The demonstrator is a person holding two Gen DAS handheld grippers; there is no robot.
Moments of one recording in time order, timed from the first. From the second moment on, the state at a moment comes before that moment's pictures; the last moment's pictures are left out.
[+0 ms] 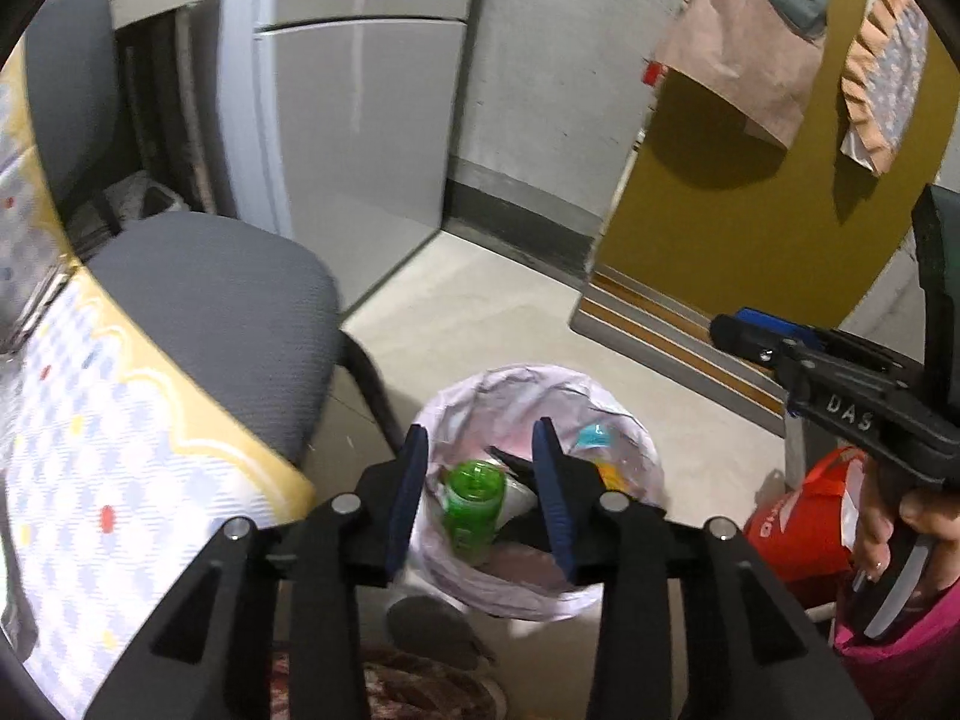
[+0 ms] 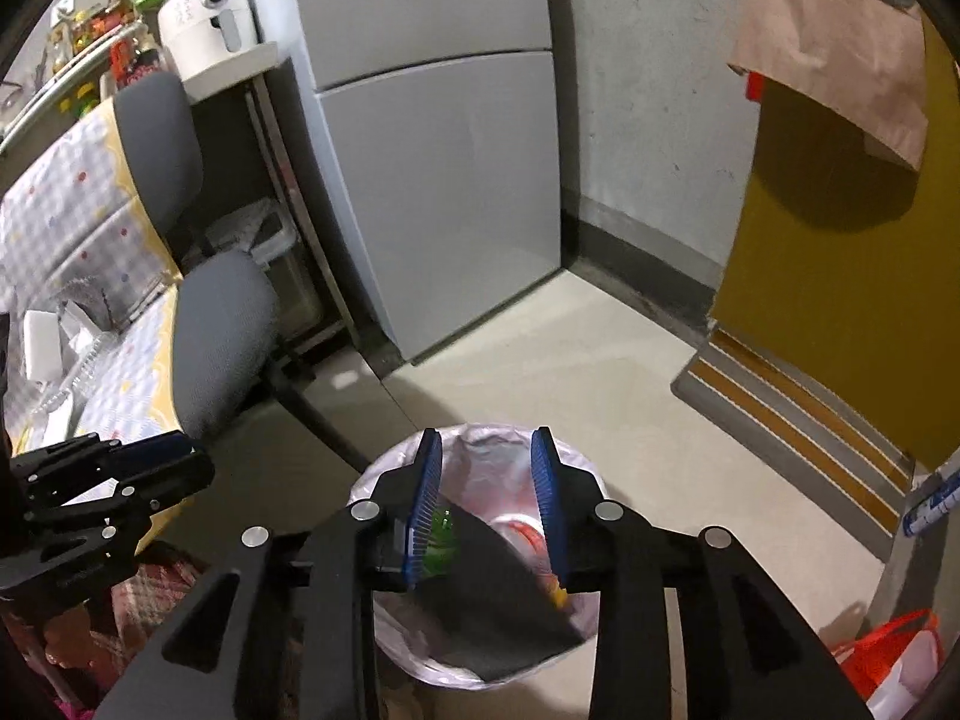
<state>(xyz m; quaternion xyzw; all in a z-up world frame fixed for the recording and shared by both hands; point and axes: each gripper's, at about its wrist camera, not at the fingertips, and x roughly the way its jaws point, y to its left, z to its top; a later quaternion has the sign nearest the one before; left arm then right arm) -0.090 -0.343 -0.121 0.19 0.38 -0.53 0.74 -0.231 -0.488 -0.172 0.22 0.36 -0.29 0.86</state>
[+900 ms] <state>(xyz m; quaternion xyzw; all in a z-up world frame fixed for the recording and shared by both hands) -0.004 -0.084 -0.043 0.06 0.33 -0.25 0.91 -0.060 -0.316 -0.070 0.12 0.30 -0.03 0.95</state>
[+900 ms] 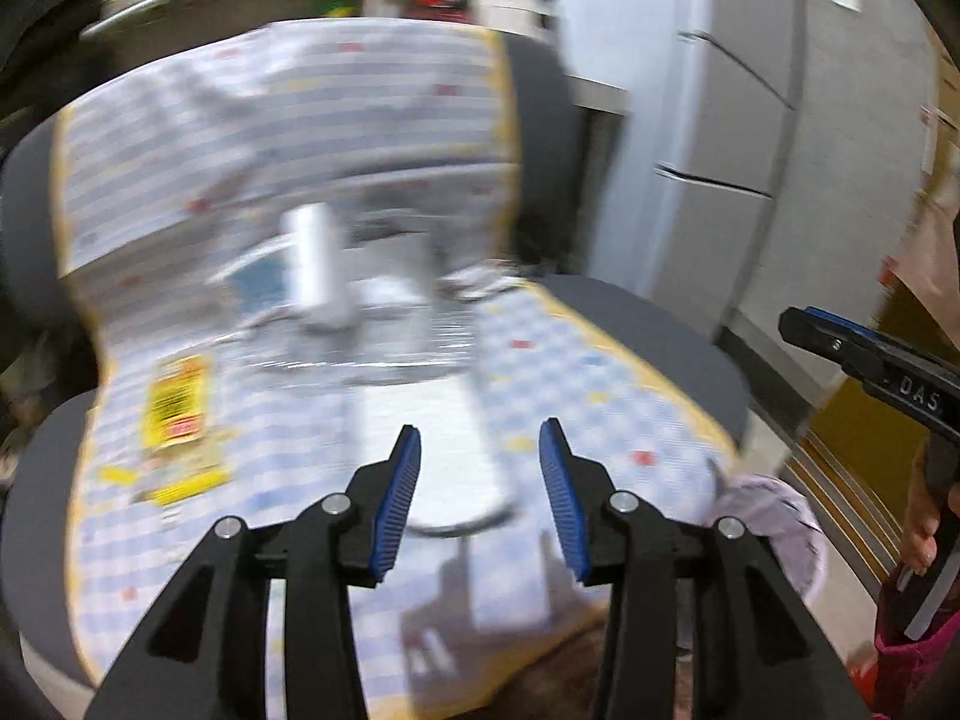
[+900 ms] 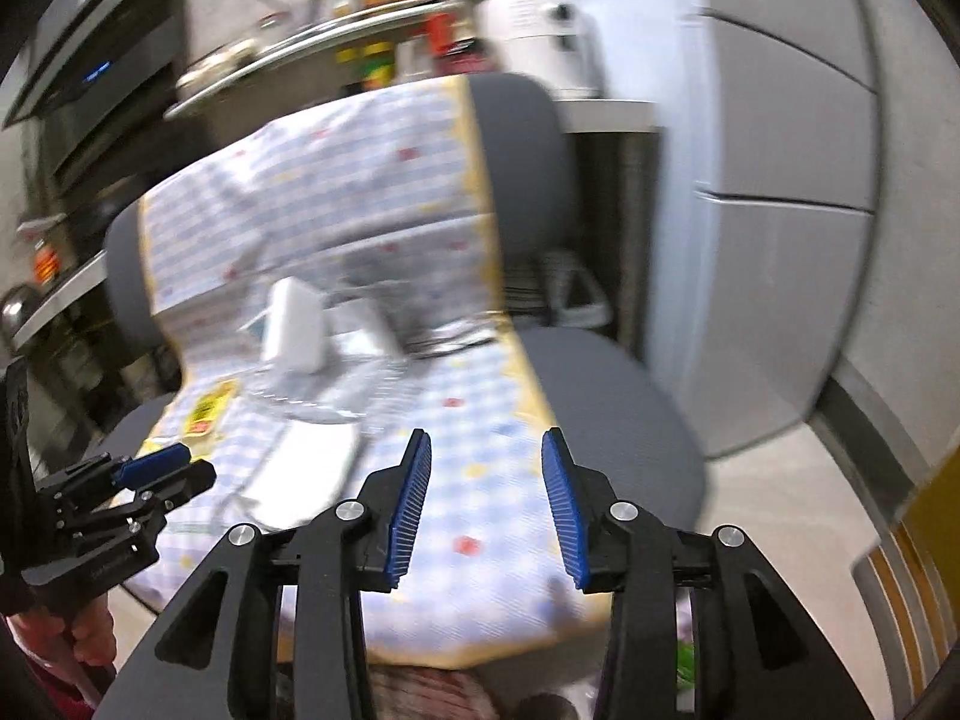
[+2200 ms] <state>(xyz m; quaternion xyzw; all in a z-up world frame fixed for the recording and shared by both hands) 0.170 0.056 -0.145 0.00 0.45 -0.07 0.89 0.091 -0.221 -0.159 0.11 0.41 0.07 0.90</state>
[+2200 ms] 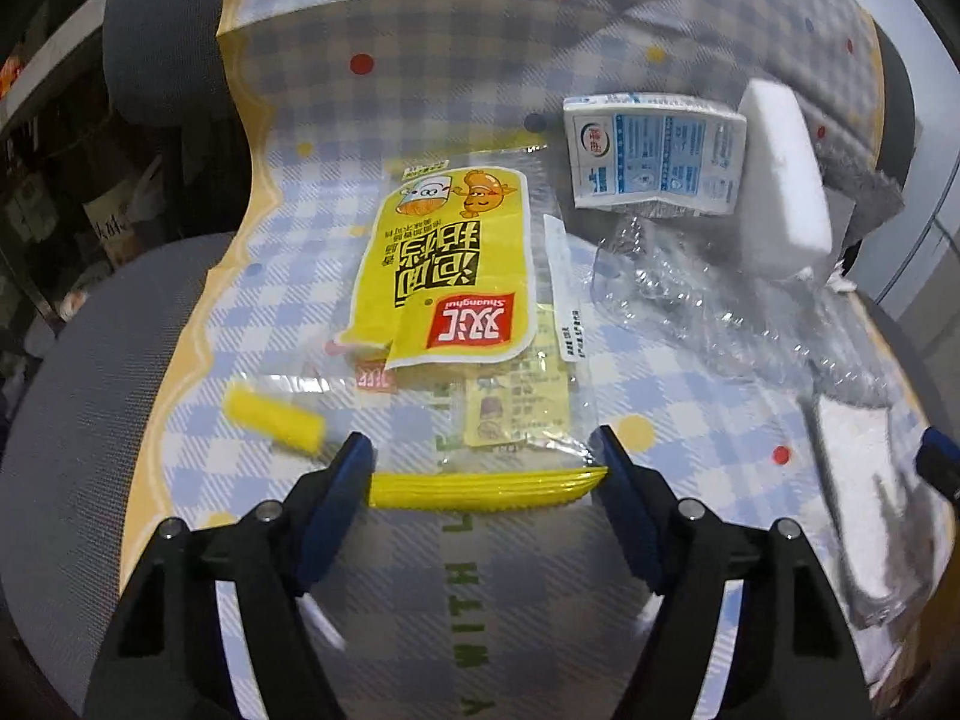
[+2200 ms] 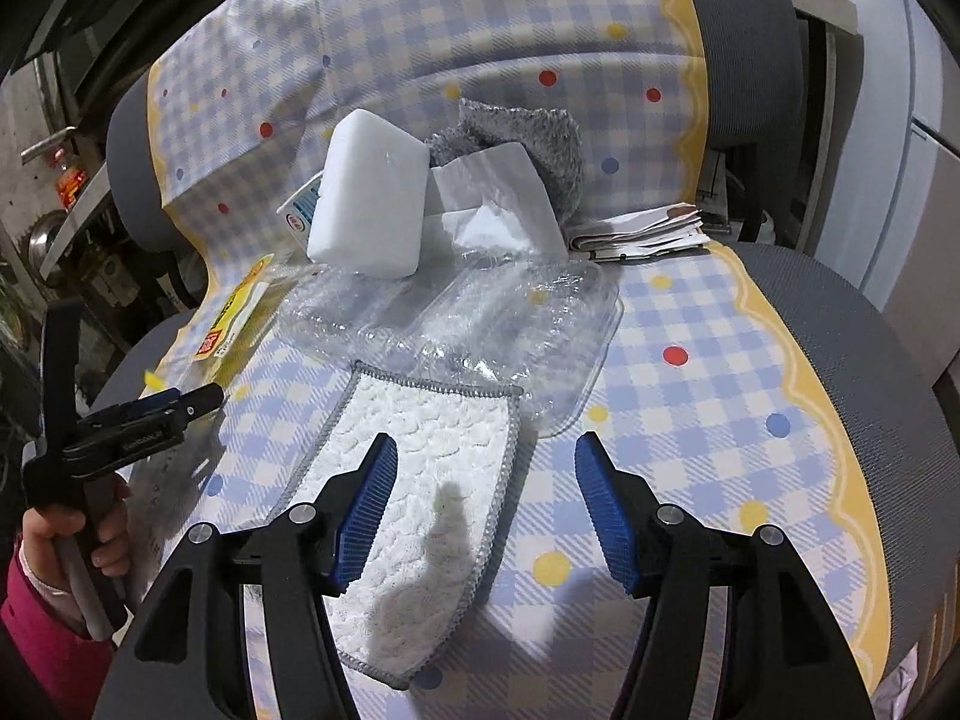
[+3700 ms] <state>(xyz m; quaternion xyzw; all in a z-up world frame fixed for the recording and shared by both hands) -0.022 -0.110 -0.051 0.04 0.33 -0.33 0.88 -0.085 -0.327 -0.066 0.15 0.27 -0.03 0.95</state>
